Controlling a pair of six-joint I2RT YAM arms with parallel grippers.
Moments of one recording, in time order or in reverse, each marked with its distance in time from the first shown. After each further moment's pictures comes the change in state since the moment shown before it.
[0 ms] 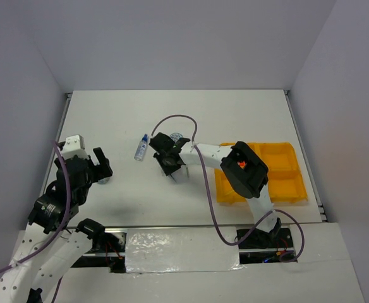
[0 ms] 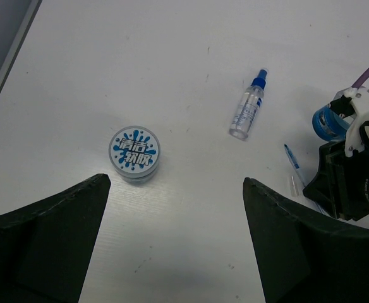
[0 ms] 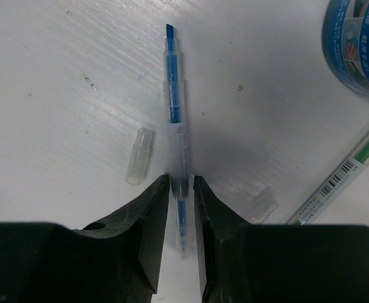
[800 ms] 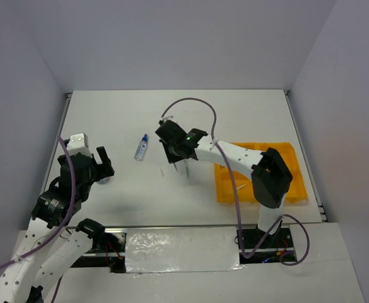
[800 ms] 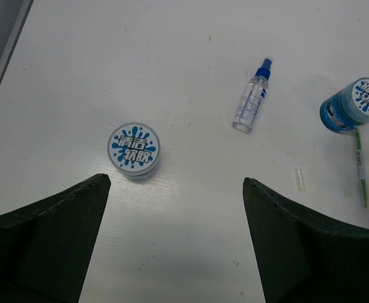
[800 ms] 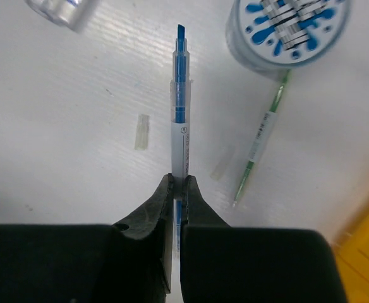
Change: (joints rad) left arm 0.009 0.042 -0.001 0.004 0.016 0.012; right arm -0.005 -0.204 -0.008 -0.078 0.122 0.123
